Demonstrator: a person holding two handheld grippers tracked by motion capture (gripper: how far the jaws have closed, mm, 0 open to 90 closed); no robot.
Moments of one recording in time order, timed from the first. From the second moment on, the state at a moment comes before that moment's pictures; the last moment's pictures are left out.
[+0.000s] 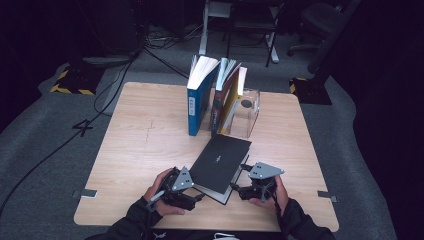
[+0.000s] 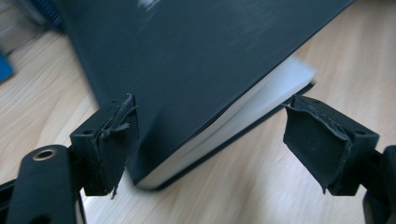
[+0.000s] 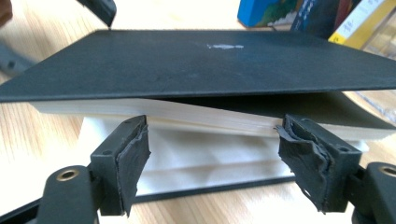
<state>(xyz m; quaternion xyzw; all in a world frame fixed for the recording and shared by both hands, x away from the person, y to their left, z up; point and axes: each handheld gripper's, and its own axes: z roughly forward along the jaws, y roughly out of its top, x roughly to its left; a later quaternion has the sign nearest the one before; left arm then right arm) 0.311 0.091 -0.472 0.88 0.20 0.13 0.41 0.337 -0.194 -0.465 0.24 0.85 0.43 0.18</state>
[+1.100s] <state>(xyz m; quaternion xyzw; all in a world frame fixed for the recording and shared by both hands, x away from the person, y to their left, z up) 0.333 0.078 -0.455 0.84 0.22 0.23 0.44 0.363 -0.208 -0.430 0.26 0.82 0.47 0.20</state>
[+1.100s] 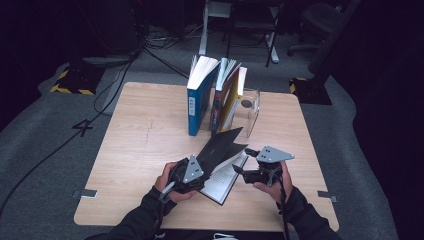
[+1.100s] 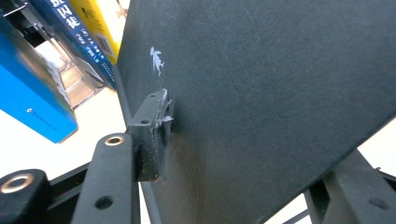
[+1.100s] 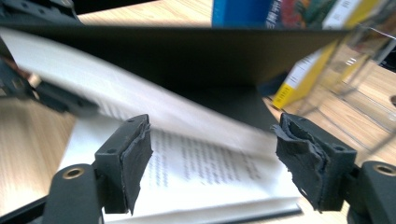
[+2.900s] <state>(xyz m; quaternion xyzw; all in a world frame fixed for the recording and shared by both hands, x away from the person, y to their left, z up) 0.339 0.129 -0.453 0.83 0.21 0.10 0.51 0.428 -0.199 -0.423 0.21 0.82 0.50 0.19</state>
